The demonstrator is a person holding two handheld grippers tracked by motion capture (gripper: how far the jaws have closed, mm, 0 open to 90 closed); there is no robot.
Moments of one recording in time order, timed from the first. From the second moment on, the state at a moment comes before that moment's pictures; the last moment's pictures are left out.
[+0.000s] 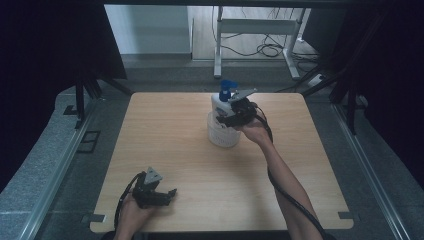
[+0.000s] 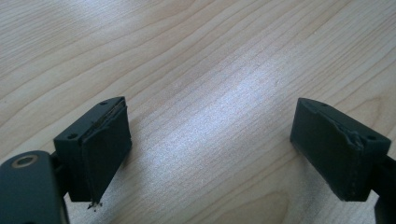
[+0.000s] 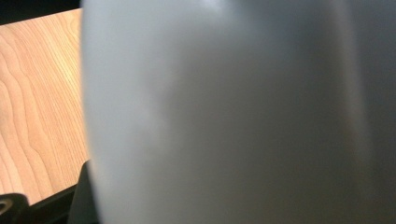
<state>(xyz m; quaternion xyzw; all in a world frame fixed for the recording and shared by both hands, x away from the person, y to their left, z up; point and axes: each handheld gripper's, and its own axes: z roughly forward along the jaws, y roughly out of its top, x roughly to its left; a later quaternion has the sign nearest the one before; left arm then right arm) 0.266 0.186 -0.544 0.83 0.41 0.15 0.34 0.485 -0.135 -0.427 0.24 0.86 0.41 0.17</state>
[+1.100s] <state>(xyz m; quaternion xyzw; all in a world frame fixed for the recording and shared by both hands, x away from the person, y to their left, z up) 0.267 0.185 -0.545 0.83 0.41 0.15 0.34 0.488 -0.141 -0.441 0.27 0.84 0.44 0.14</state>
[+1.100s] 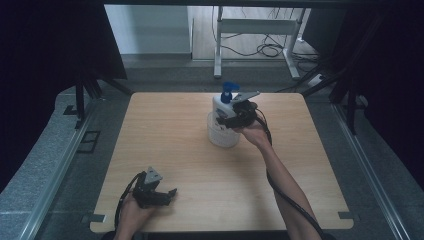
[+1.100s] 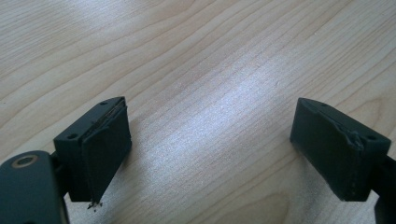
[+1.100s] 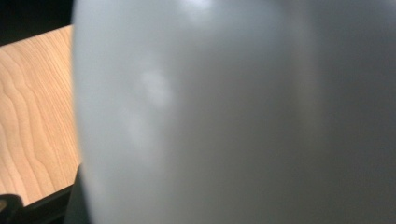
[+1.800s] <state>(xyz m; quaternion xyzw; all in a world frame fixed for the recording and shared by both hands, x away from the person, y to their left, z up) 0.267 0.184 -0.545 0.83 0.42 0.15 0.34 0.476 -0.149 -0.420 0.26 0.84 0.45 0.16</state>
